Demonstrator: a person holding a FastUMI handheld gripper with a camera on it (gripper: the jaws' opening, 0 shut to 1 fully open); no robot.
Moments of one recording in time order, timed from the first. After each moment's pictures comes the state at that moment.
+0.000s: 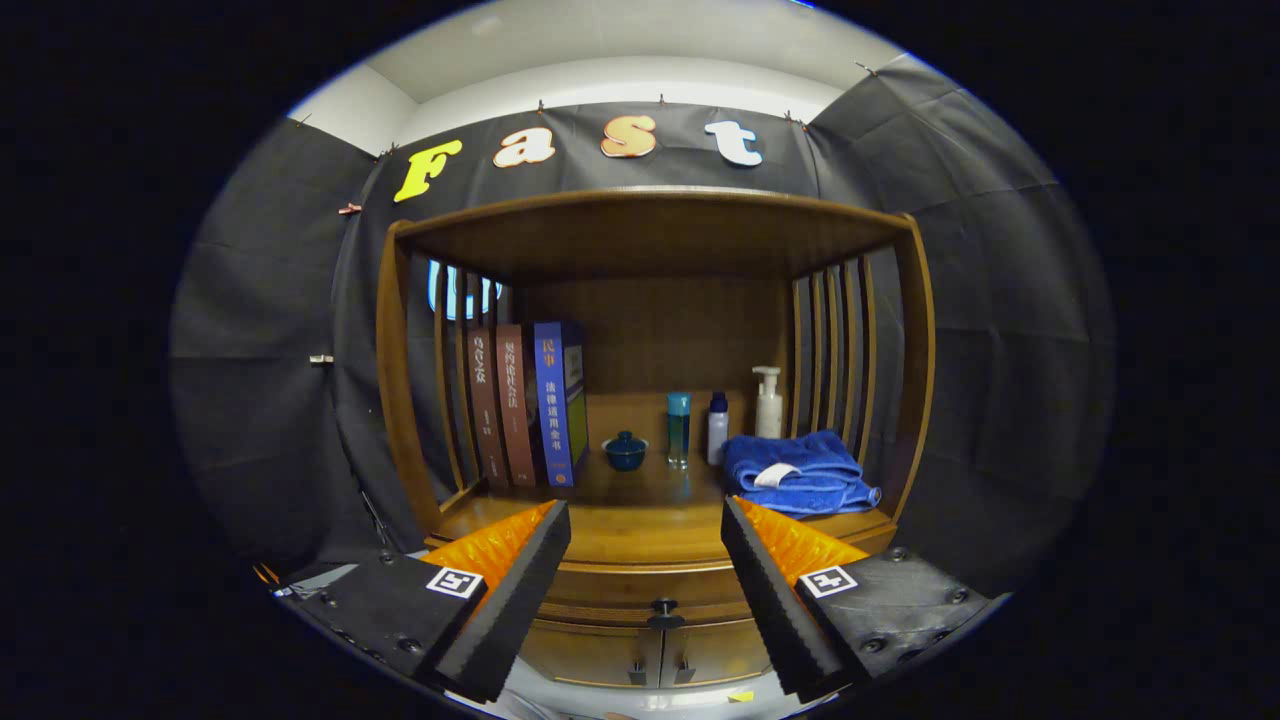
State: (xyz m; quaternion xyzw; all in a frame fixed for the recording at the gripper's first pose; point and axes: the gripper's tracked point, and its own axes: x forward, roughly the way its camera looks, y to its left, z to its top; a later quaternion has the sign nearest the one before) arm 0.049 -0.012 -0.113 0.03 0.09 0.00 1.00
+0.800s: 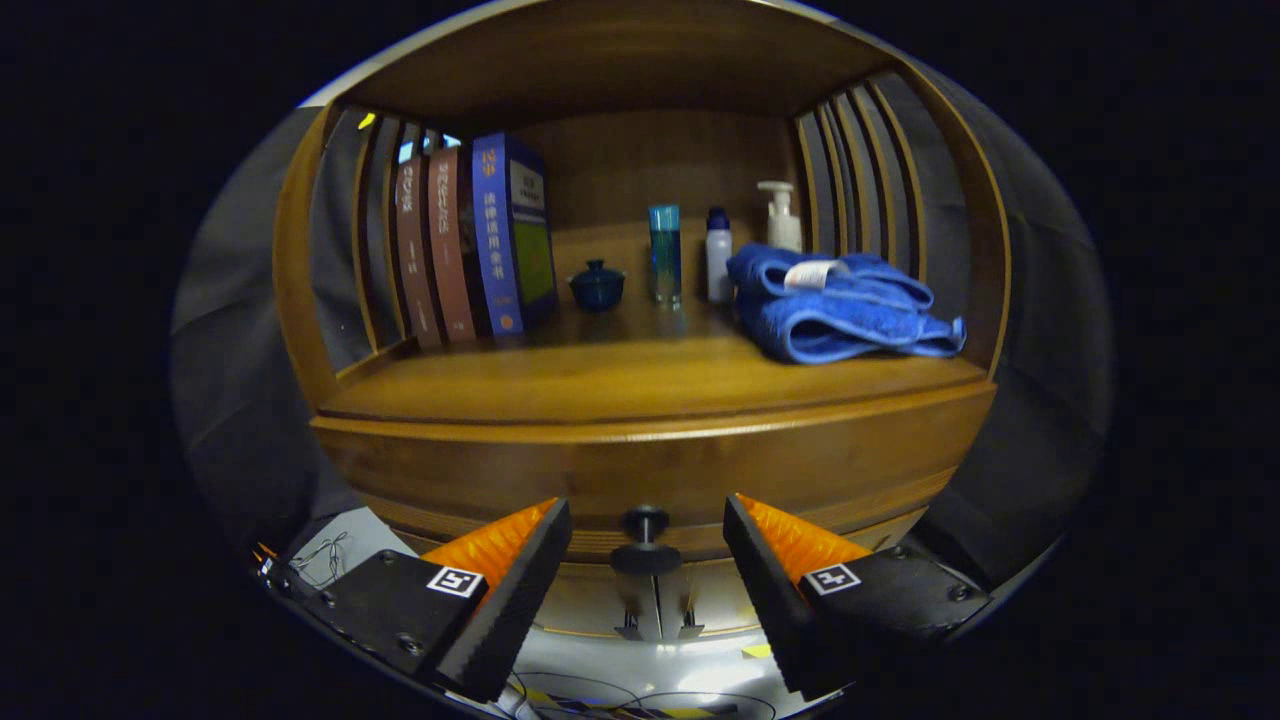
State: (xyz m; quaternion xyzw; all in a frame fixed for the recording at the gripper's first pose) arm 0.092 -0.020 -0.310 0.05 0.26 0.01 0.97
